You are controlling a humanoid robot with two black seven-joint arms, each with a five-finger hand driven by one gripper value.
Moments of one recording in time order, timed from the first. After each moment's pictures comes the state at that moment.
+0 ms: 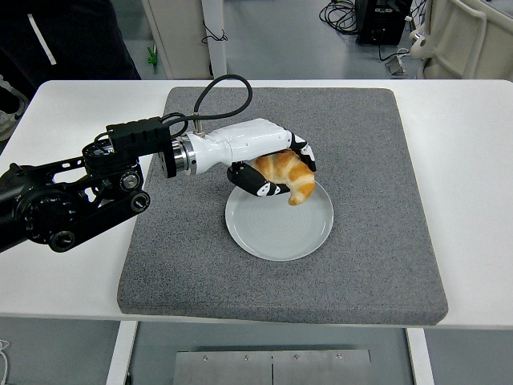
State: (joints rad) left arm -1.02 0.38 -0.33 -1.28 1.57 -0.05 -0.28; right arm -0.09 0.00 -0.01 0.12 -0.11 0.02 0.41
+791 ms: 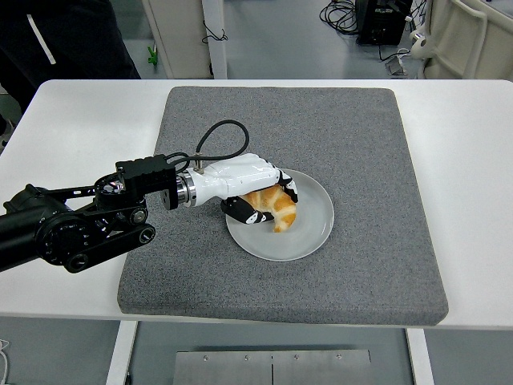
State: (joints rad) left arm -1.02 0.35 -0.12 -1.17 1.58 0.13 -0.28; right arm -0.09 0.00 -0.01 0.12 -0.11 0.02 0.41
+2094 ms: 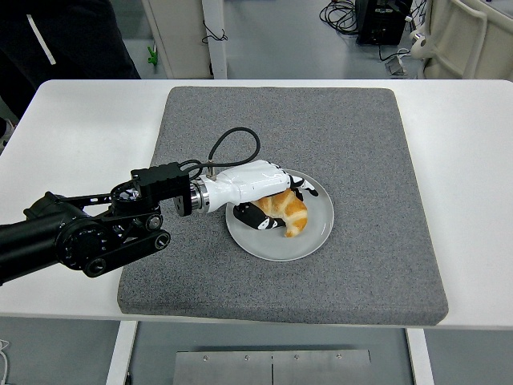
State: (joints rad) left arm -1.00 0.28 -0.12 -1.11 1.56 0.14 -0.28; right arm -0.09 0.00 -0.01 0.12 -0.11 0.02 0.41
